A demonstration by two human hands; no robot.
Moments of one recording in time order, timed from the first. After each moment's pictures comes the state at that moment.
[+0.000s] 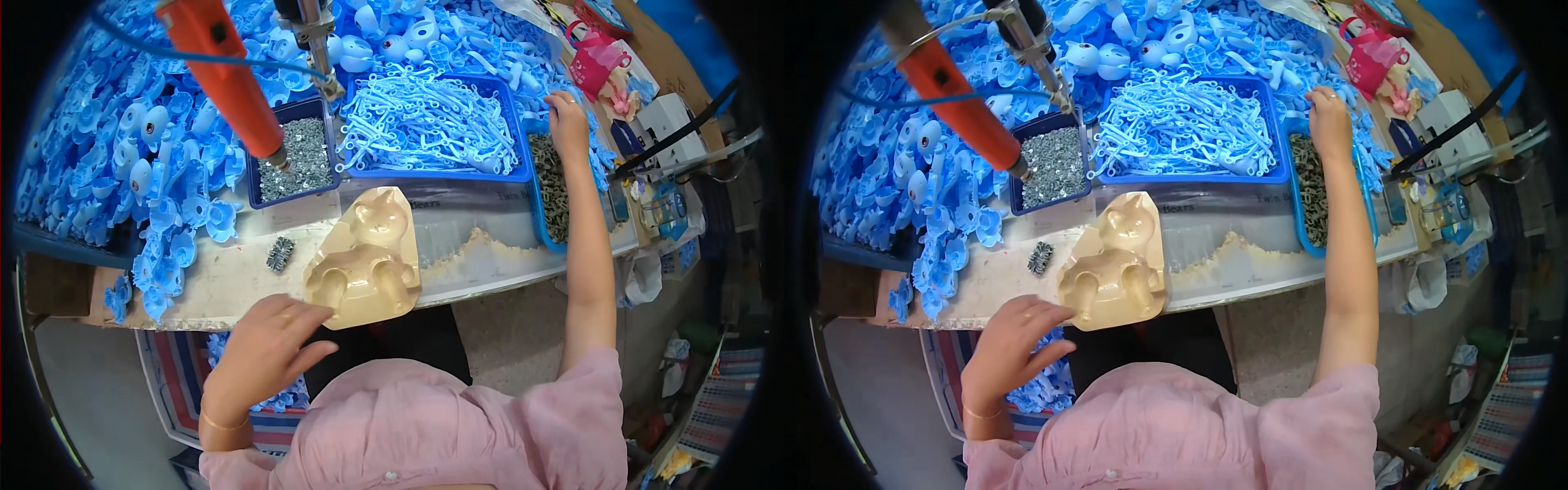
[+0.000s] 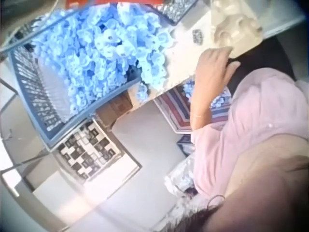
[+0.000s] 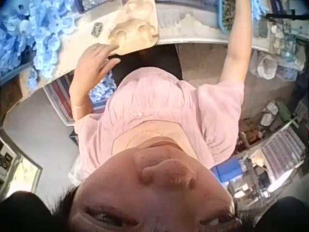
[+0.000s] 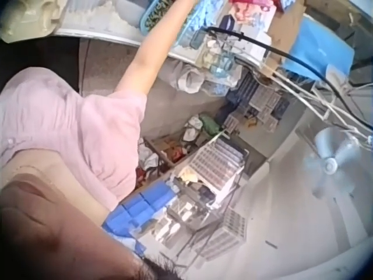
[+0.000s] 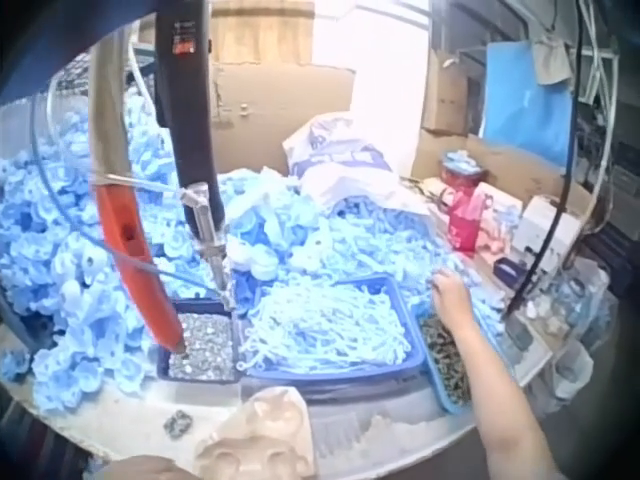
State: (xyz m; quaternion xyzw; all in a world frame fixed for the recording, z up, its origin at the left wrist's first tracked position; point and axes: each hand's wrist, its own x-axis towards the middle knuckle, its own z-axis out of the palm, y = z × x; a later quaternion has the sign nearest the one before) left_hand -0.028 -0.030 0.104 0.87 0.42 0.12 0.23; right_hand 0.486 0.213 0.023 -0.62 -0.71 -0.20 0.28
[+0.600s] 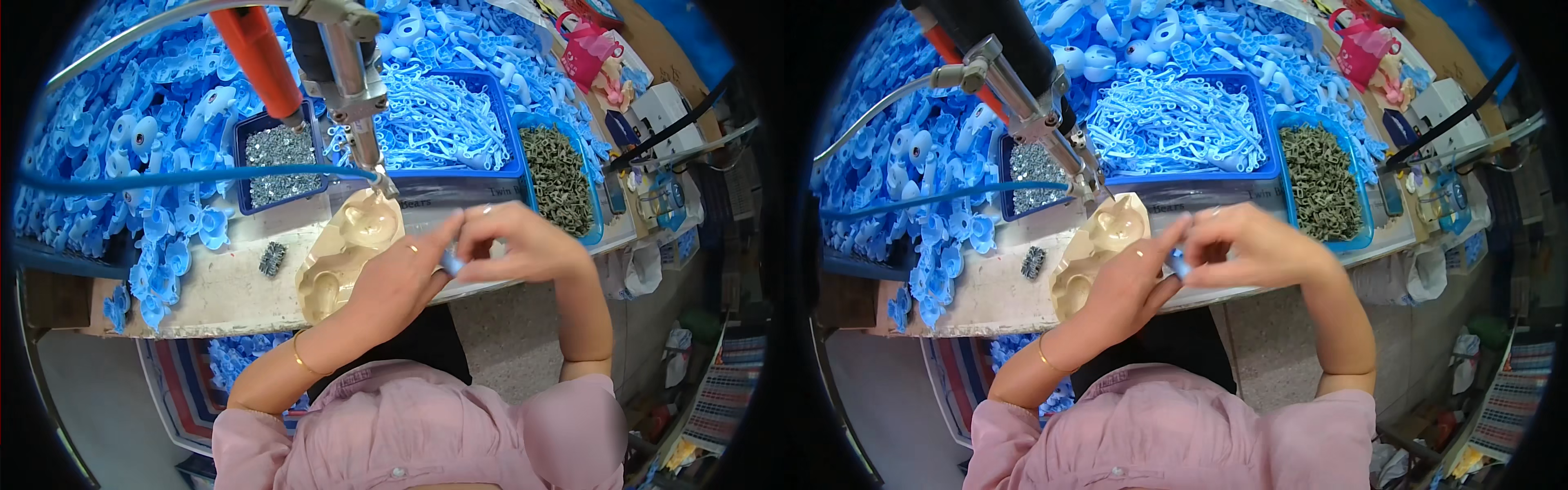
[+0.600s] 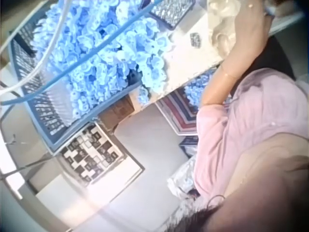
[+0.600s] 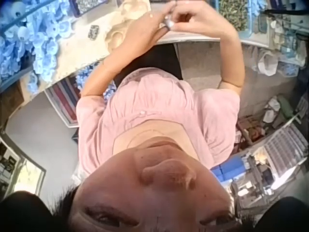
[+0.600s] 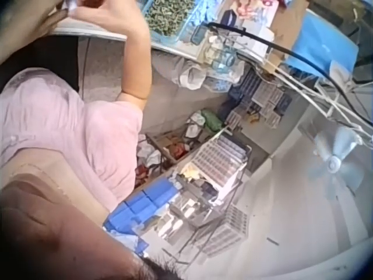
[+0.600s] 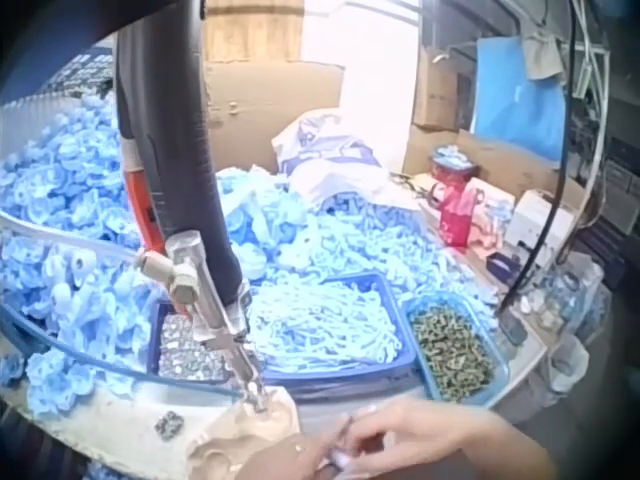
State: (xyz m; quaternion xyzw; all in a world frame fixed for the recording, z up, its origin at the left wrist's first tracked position) left_hand 0.109 0.018 0.043 0.81 0.34 0.36 0.31; right_hand 0.335 0.051 0.107 -0.39 -0.77 0.49 0.16
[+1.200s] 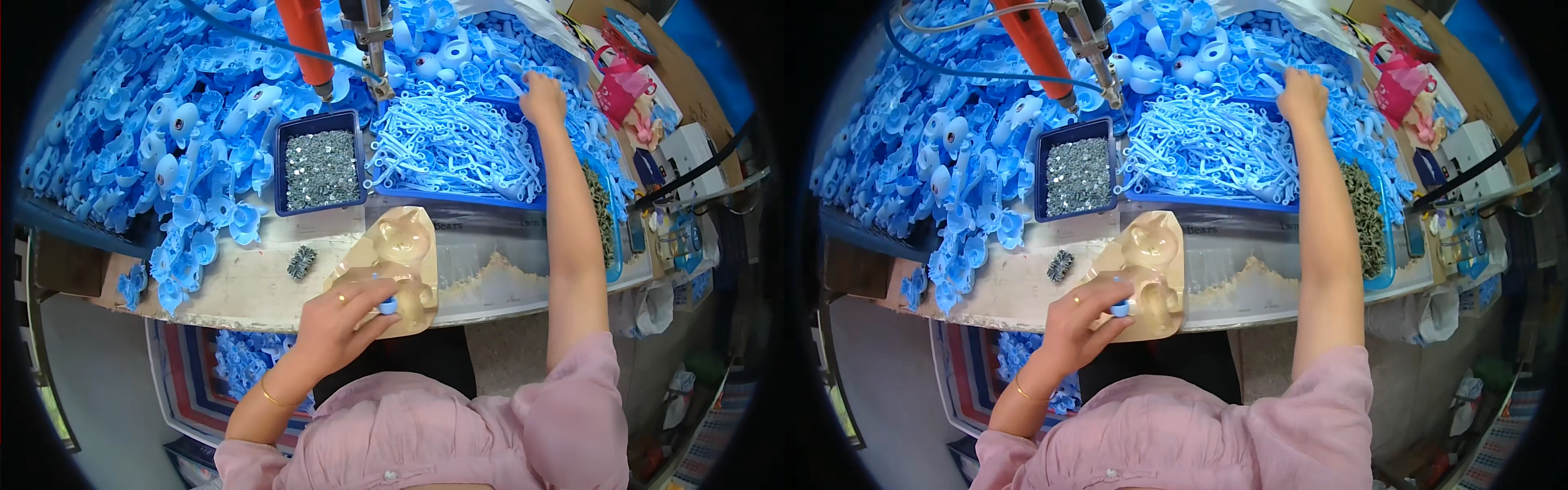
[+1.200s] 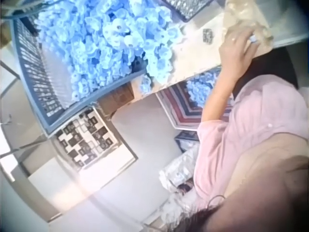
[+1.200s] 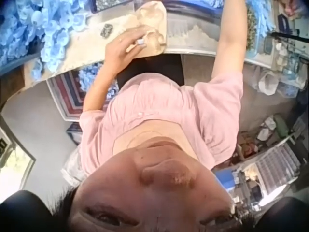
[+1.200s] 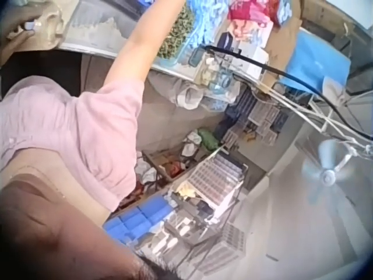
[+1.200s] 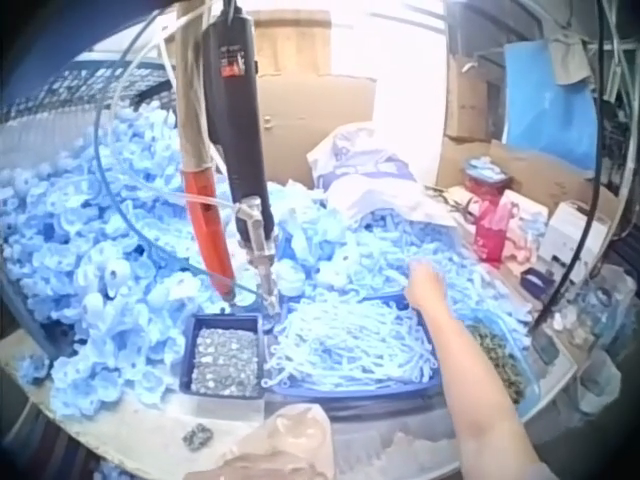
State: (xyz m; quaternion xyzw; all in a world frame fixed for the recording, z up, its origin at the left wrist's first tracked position) left_hand 0.023 -0.009 0.044 0.82 0.41 0.35 0.21; right_hand 0.404 0.316 0.029 -0.71 -0.66 -0.20 0.15
